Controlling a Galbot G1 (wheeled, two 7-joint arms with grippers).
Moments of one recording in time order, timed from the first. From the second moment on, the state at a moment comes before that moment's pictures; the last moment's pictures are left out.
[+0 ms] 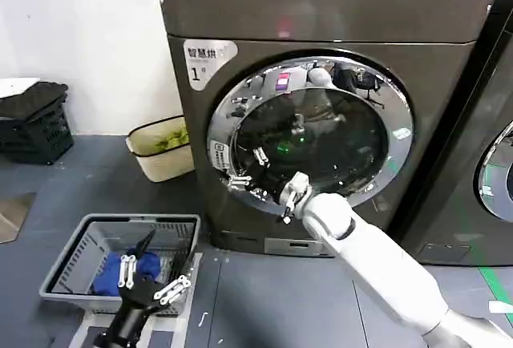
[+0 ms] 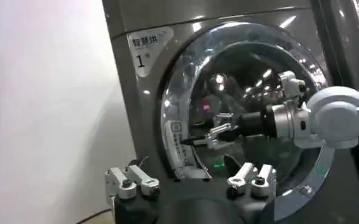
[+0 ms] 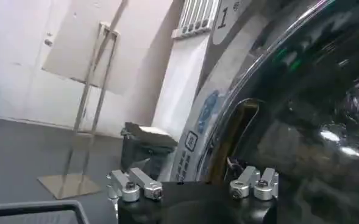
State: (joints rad) left arm 1.73 -1.42 -0.63 -2.35 0.00 -0.10 0.30; right arm -0.42 1.09 -0.22 1.55 0.48 0.01 -0.28
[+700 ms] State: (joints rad) left arm 1.69 -1.41 -0.64 -2.33 -0.02 -0.09 0.30; right arm -0.39 1.08 -0.23 1.51 0.56 0.06 -0.49
